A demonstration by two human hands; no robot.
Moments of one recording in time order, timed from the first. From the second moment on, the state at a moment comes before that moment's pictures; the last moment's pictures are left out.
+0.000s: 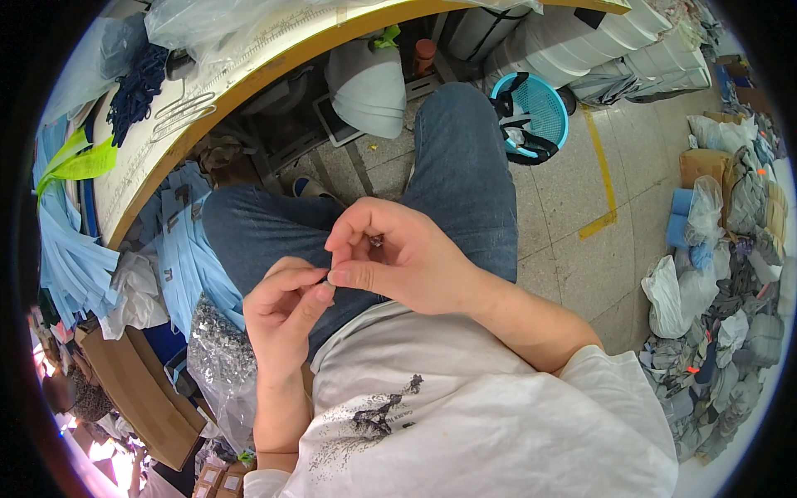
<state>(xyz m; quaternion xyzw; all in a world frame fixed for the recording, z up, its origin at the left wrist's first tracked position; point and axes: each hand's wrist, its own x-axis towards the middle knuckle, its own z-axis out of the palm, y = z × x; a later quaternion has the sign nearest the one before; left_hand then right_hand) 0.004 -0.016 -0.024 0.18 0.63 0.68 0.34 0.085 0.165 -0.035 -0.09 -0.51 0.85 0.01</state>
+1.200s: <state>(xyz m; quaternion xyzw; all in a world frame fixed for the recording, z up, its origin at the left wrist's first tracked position) 0.008 -0.011 -0.029 0.19 0.71 0.63 0.25 0.080 0.164 -0.039 -0.12 -0.44 0.89 0.00</state>
